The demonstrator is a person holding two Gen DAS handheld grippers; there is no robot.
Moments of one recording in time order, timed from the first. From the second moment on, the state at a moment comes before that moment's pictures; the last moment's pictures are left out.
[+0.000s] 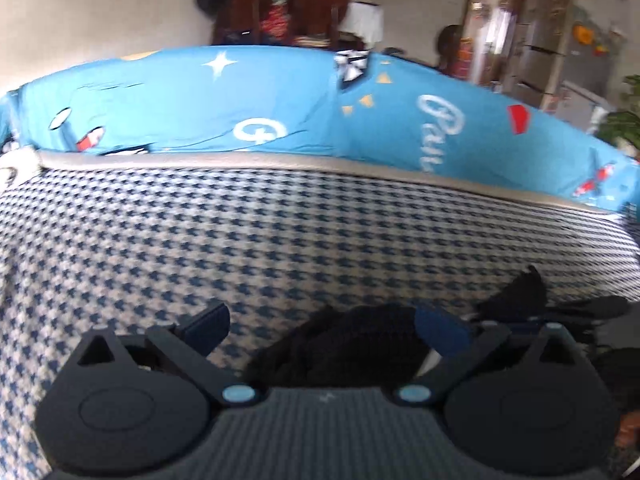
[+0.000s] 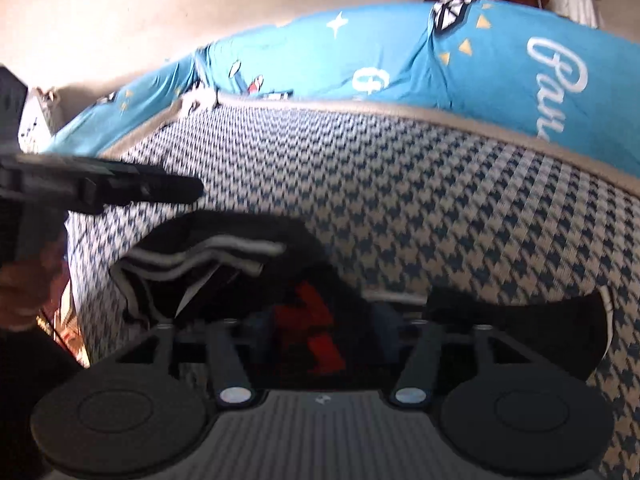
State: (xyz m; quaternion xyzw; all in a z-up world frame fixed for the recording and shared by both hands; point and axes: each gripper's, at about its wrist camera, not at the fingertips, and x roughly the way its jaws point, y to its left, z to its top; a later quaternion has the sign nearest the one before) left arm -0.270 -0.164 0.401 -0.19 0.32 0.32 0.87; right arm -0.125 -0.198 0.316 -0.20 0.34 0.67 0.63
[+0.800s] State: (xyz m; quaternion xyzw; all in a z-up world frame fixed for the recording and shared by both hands) left arm -0.254 -0.168 0.346 -0.19 0.42 0.30 0.84; right arm -0.148 -0.201 0.291 -0.26 0.31 0.68 0.61
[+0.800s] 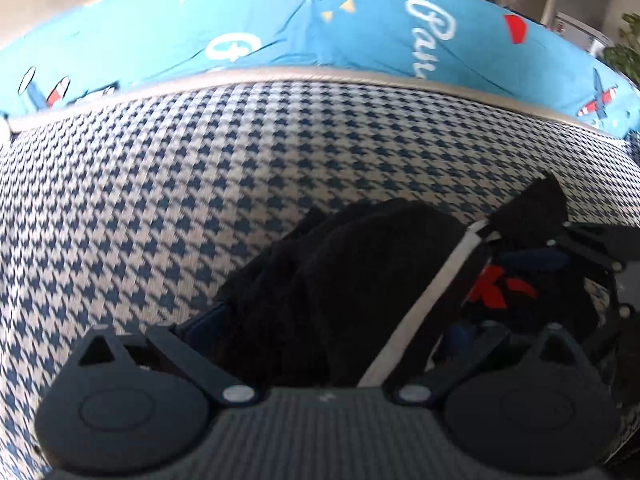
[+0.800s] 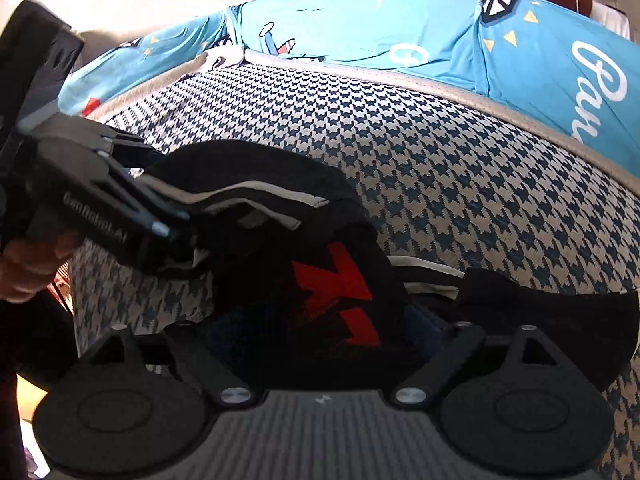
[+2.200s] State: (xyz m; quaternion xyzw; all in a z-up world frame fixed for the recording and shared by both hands) left arm -0.263 -0.126 0.401 -0.21 0.29 0.51 0.78; right arm -0.122 -0.221 0.344 -0.10 0.27 0.65 0.71
